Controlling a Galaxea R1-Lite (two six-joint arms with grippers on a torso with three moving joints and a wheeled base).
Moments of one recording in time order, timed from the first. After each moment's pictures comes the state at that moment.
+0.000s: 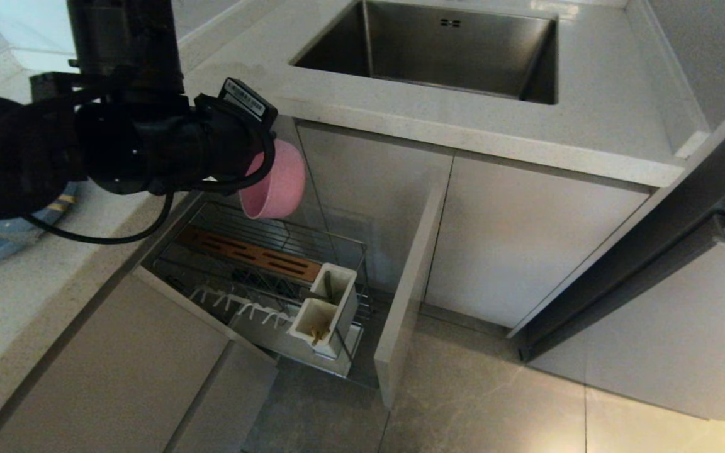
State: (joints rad) left arm -0.53 1.65 -1.46 -0.05 0.37 -0.95; right arm 0.00 0.00 0.00 0.00 0.00 0.00
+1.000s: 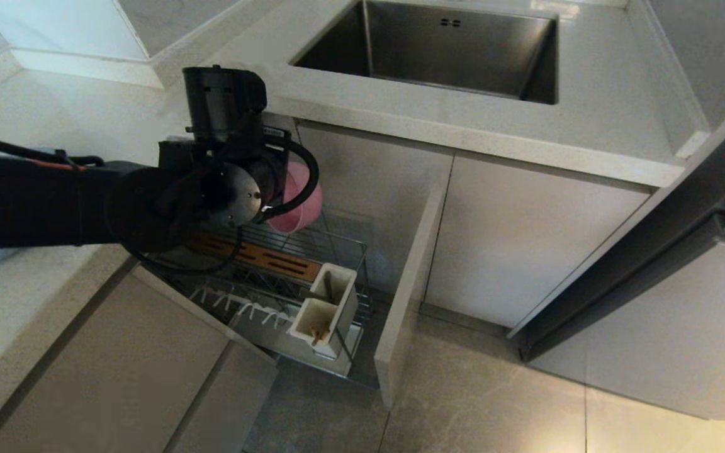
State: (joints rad) left arm -0.53 1.83 -1.42 -0.28 0.62 -1.34; right arm 0.00 0.00 0.00 0.00 0.00 0.00
